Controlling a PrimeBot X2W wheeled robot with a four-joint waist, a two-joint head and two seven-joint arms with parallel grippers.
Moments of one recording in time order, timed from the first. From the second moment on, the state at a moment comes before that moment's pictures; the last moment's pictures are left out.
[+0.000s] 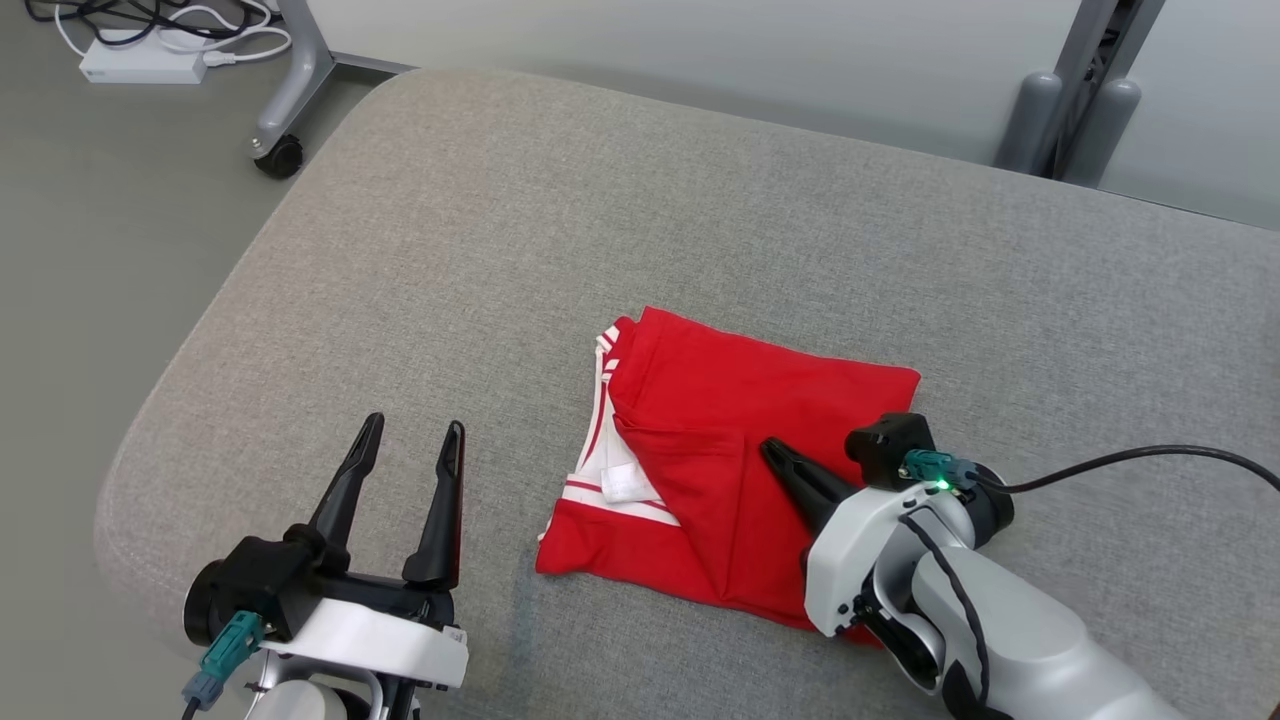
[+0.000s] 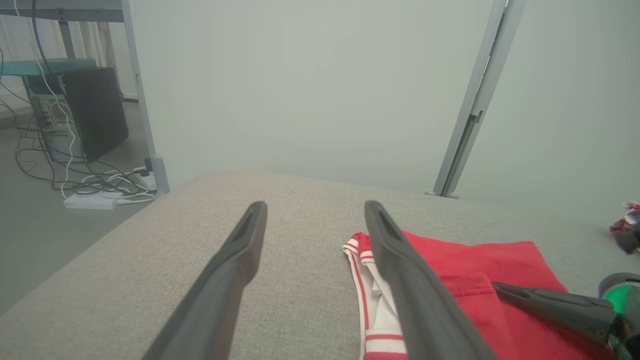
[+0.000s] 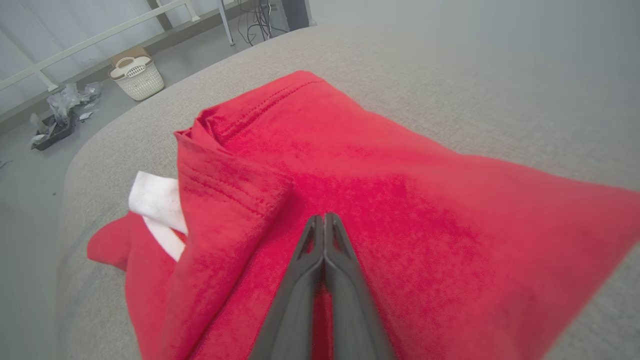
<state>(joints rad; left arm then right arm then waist) -0.08 0.05 -0.12 0.15 -0.26 -0.13 -0.26 -0.68 -0.08 0.92 0.95 0.69 0.13 -0.26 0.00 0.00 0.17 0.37</state>
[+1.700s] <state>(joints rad) -0.05 0.05 -0.08 0.13 -0.24 -0.13 -0.26 -0.66 -0.22 0.91 0.81 0.86 0.13 -0.26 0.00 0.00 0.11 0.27</state>
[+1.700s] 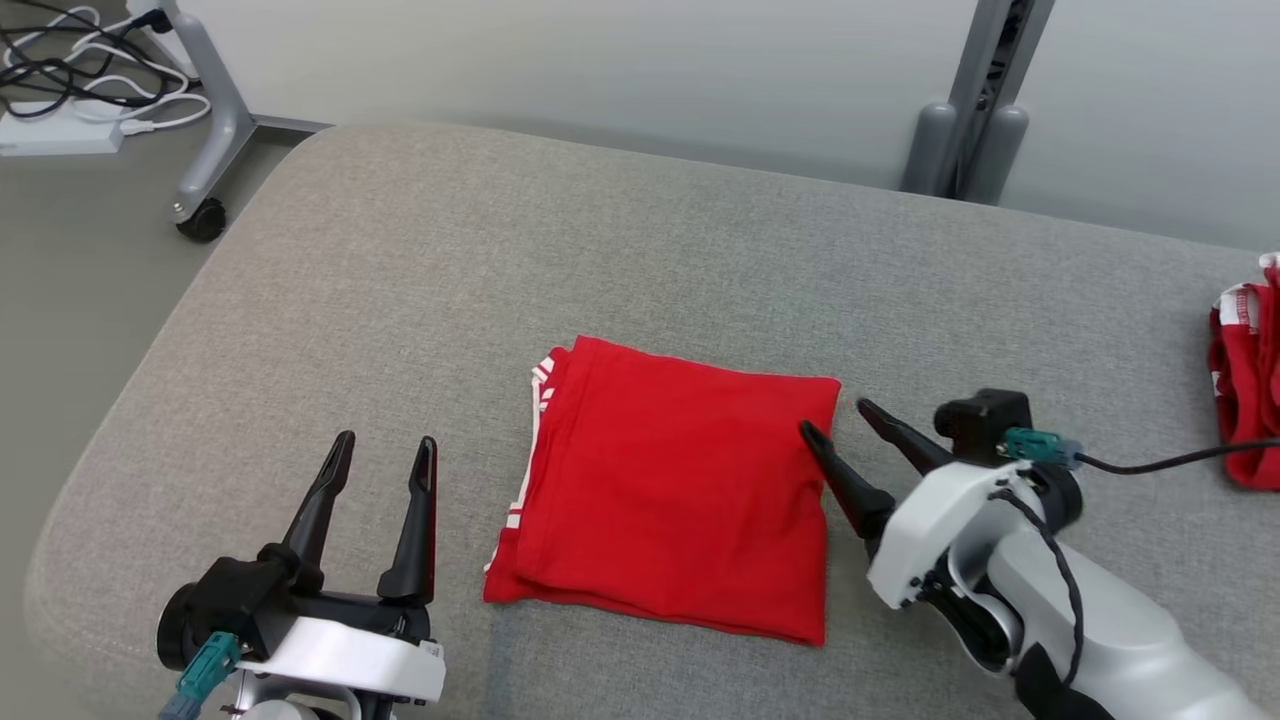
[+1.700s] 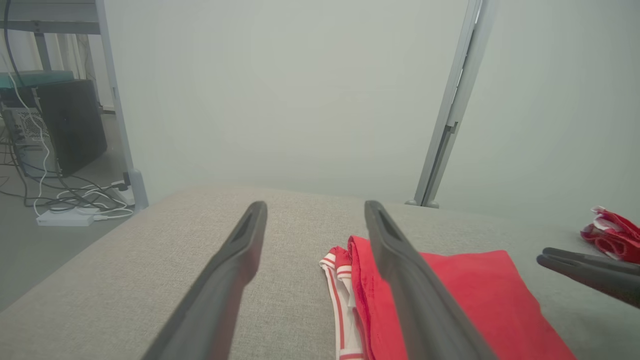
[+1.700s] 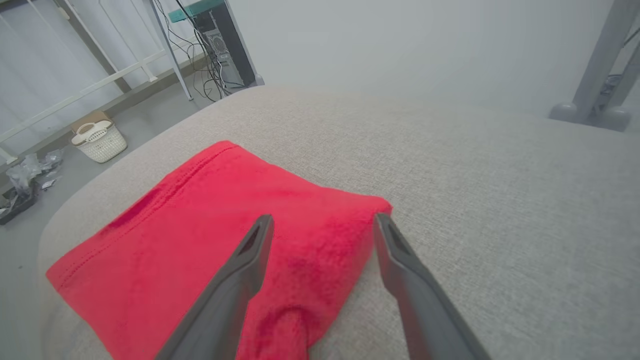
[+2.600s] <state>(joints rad) -0.05 0.05 -0.10 0.13 -0.24 -0.13 -0.26 -0.66 -0.19 0.98 0.89 1.18 0.13 -0.01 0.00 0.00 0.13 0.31</state>
